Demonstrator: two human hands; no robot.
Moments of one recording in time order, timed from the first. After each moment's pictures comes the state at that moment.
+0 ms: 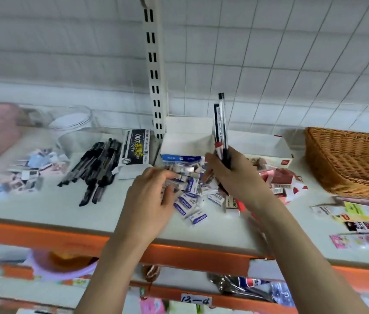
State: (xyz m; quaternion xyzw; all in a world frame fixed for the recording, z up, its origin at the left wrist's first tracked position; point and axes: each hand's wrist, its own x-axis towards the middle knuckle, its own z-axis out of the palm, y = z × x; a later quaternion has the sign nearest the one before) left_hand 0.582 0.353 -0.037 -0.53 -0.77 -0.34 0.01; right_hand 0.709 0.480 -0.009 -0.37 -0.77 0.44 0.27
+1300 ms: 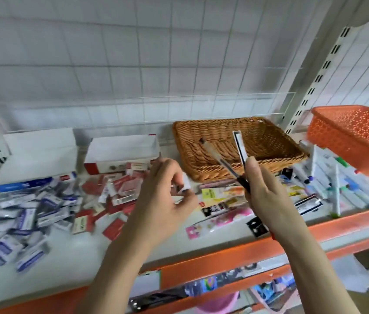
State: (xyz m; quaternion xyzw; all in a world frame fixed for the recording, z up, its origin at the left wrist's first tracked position) left_hand 0.790 0.496 -0.029 -0.68 -0.53 -0.49 -0.10; right_hand 0.976 0.534 -0.005 -0.55 -0.66 0.32 0.38
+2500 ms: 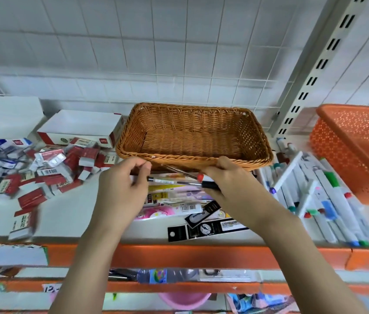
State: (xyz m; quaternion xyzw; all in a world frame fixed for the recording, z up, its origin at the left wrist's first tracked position) left_hand 0.910 0.539 -0.041 -0.43 -0.78 -0.45 -0.07; right_hand 1.083 0.644 -0.031 -0.30 -0.94 0.10 0.10
